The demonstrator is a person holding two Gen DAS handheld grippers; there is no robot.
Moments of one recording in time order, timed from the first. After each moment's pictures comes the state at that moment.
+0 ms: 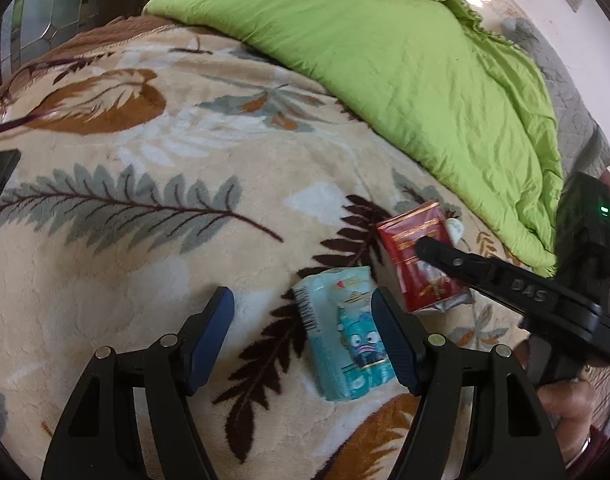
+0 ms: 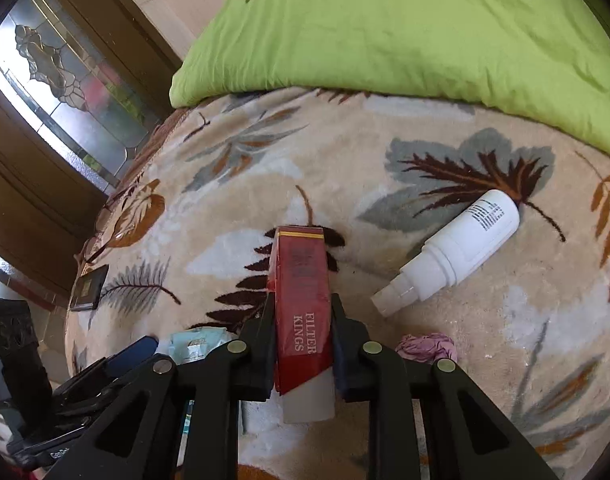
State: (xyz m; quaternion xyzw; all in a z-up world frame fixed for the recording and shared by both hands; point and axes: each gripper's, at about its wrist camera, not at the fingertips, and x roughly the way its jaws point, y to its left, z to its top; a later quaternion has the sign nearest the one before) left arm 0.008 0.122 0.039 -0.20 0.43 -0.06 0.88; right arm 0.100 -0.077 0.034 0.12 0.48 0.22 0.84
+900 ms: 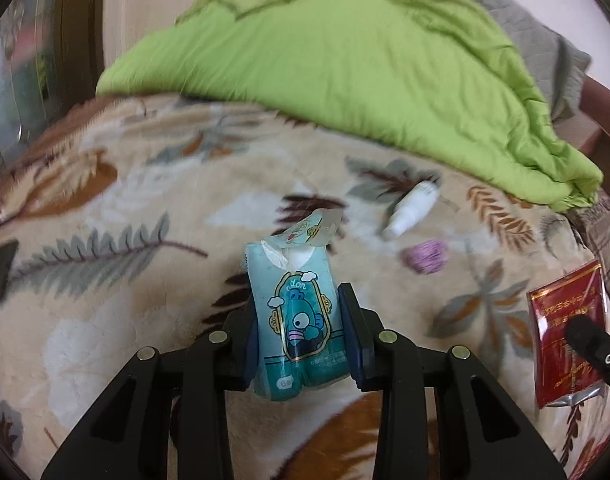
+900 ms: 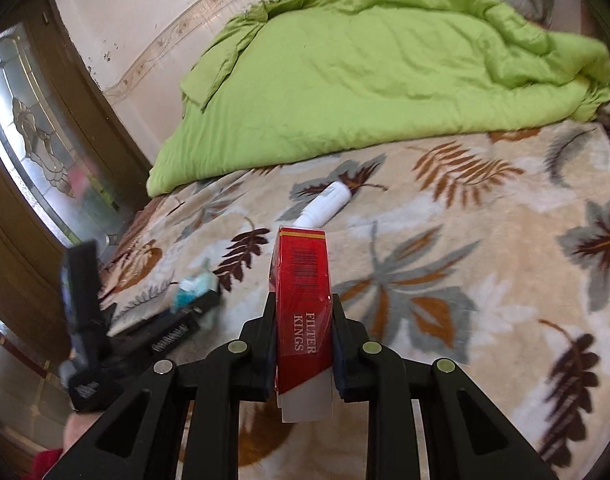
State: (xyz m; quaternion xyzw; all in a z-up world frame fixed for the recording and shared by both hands) left arm -0.013 0.048 0.056 -0.03 0.38 -0.07 0.92; right arm -0.070 -0.164 0.074 0.19 0.35 0.08 0.91
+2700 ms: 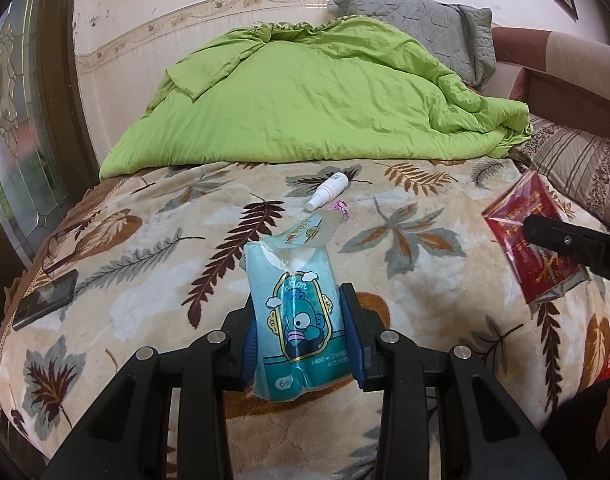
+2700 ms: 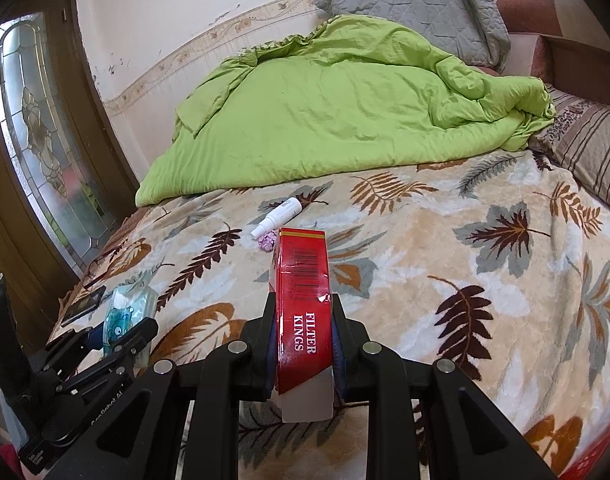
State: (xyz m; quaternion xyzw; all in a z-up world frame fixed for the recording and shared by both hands) left arm -0.161 0.011 0.084 0.08 0.30 -0.10 0.94; right arm -0.185 -0.185 0.099 0.15 0.30 0.02 0.94
